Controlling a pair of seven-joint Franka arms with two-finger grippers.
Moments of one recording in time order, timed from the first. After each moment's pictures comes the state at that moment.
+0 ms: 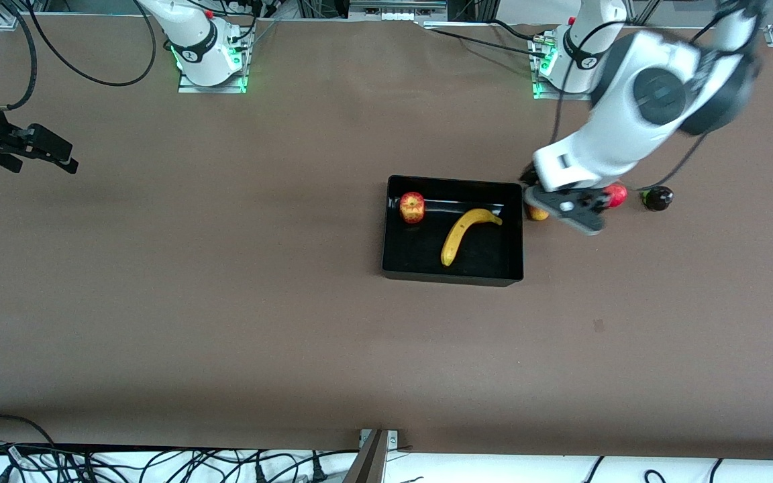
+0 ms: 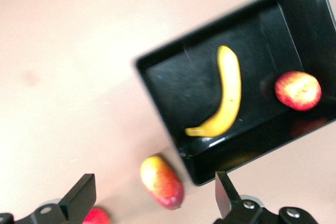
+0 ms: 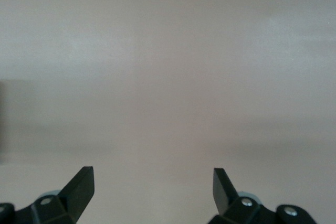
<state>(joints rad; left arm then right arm) -0.04 0.06 -0.26 -1.88 -0.02 1.94 0.15 -0.11 -0.05 0.08 -1.72 0.03 1.70 -0.01</state>
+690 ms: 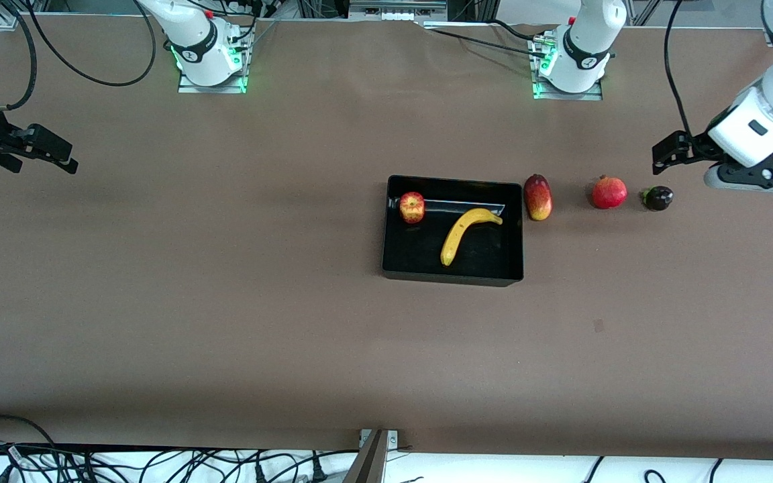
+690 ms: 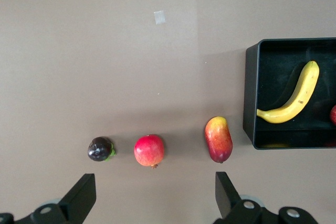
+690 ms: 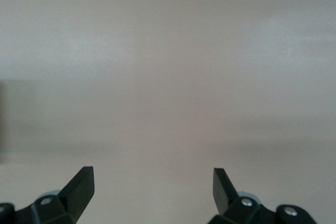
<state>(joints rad) 0.01 -0.06 -0.05 -1.79 0.01 1.67 0.02 -0.11 -0.05 0.08 -1.72 0.03 1.70 -0.01</state>
